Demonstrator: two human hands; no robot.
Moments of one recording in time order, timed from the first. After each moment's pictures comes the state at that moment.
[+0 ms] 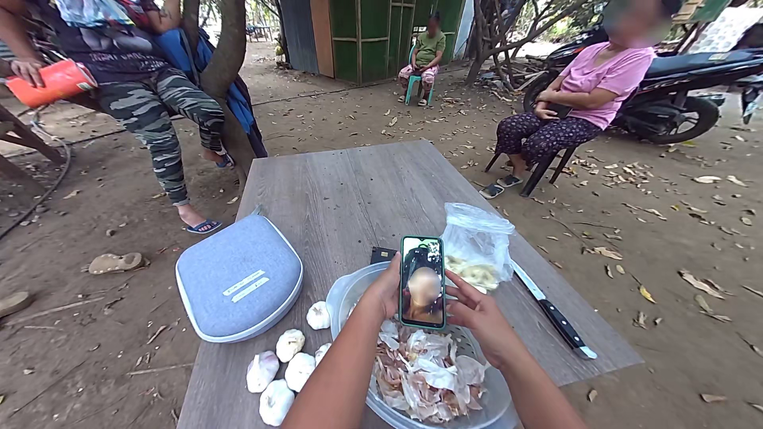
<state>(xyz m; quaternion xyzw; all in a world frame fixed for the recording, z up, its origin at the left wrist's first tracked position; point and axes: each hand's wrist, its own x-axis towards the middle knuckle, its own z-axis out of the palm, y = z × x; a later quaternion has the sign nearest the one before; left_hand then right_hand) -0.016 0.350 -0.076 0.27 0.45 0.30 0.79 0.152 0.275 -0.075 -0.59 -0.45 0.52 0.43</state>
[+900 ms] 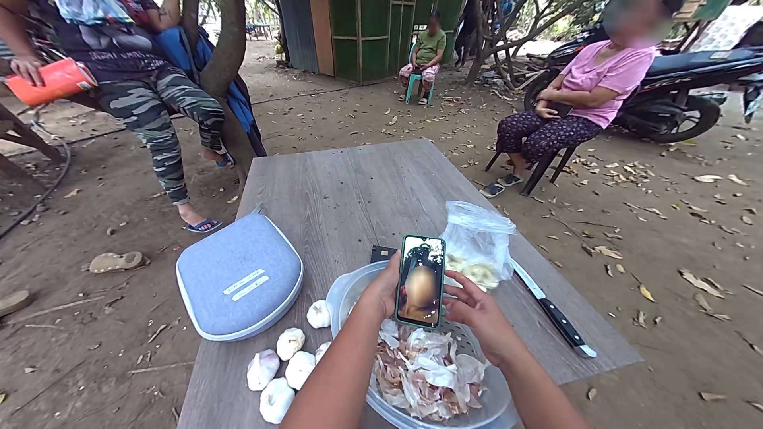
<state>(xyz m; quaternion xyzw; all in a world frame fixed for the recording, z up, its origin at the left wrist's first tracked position) -0.016 0.351 -0.080 0.27 0.45 0.32 0.79 0.152 0.274 -0.073 -0.59 -0.45 0.51 0.43</state>
